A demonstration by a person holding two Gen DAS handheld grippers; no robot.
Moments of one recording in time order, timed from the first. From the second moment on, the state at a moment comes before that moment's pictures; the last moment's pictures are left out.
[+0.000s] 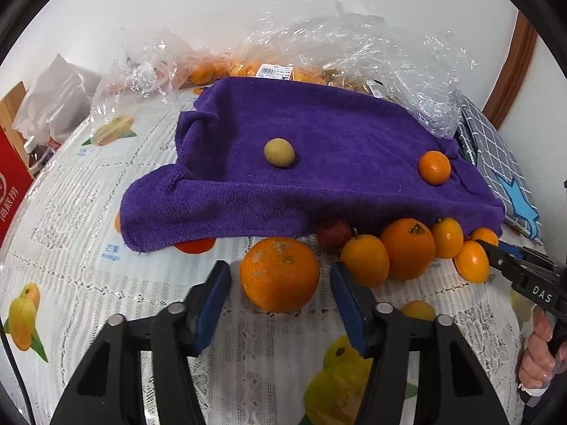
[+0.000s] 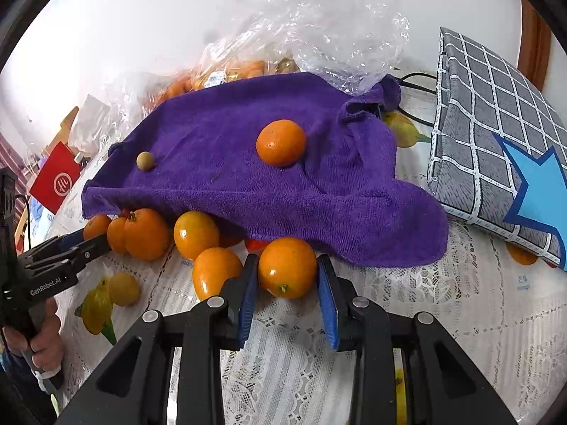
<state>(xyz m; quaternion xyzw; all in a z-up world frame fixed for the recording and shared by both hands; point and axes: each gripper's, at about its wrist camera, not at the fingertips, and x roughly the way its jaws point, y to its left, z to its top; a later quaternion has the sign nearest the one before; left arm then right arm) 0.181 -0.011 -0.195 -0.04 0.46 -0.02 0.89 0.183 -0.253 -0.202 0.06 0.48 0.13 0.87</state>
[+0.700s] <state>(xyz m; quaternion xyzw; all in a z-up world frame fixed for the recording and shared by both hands) 0.184 0.026 -0.128 -0.09 0.43 -0.06 0.90 0.144 -0.259 -0.132 0.08 0.41 0.06 0.90</state>
